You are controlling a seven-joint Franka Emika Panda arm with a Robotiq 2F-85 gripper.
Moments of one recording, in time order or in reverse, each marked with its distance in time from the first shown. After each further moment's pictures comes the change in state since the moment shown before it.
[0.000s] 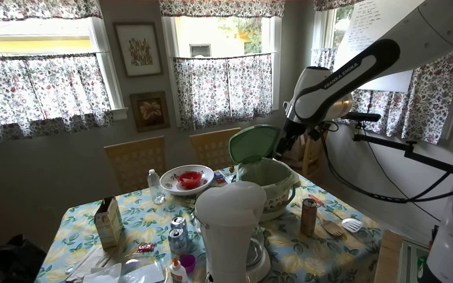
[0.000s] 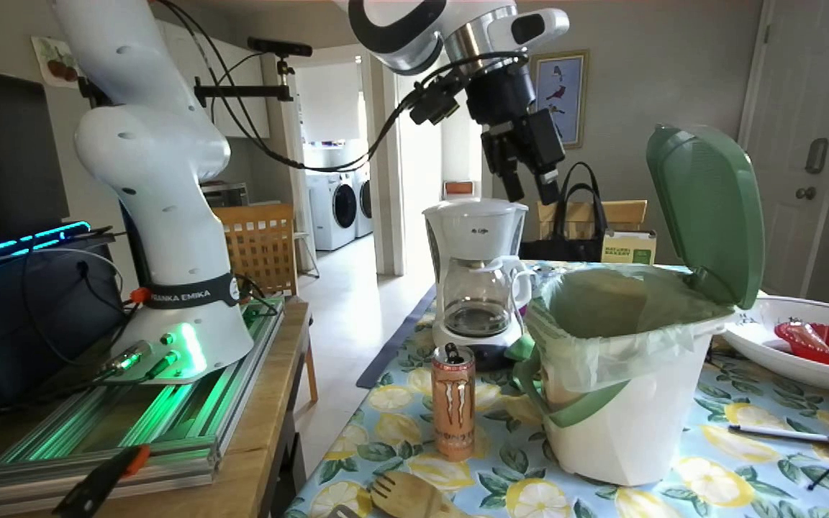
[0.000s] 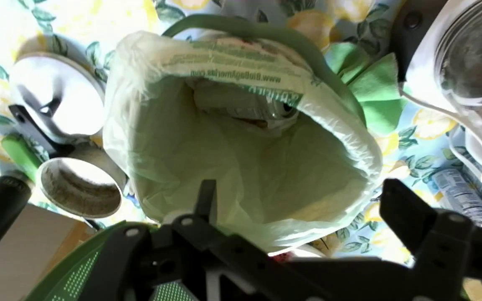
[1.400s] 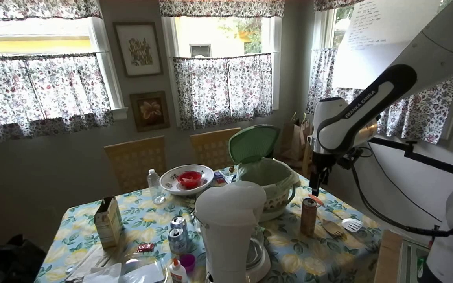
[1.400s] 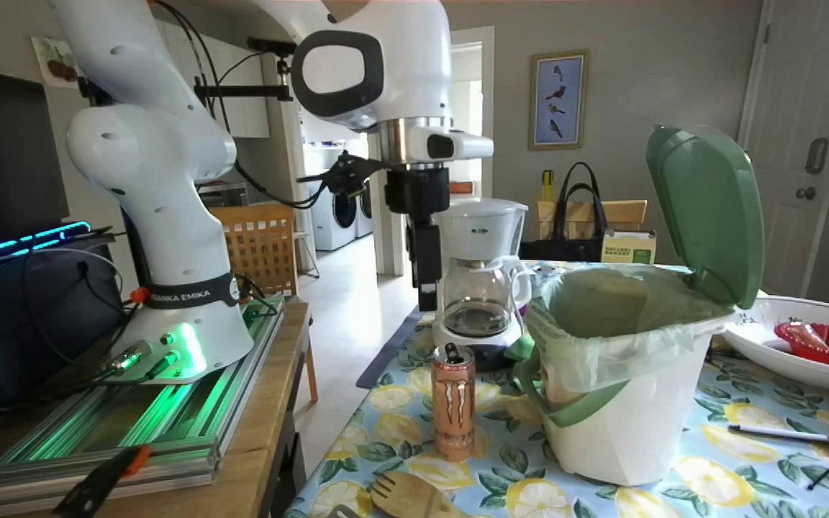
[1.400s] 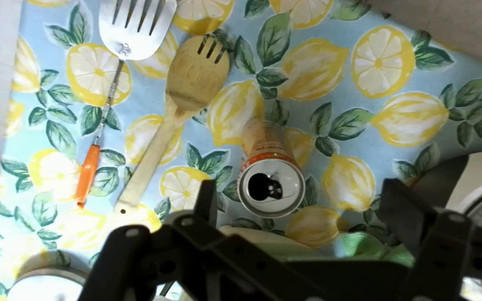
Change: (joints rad) arm -0.137 -0.009 -0.003 -0.244 -0.149 -0.077 0.100
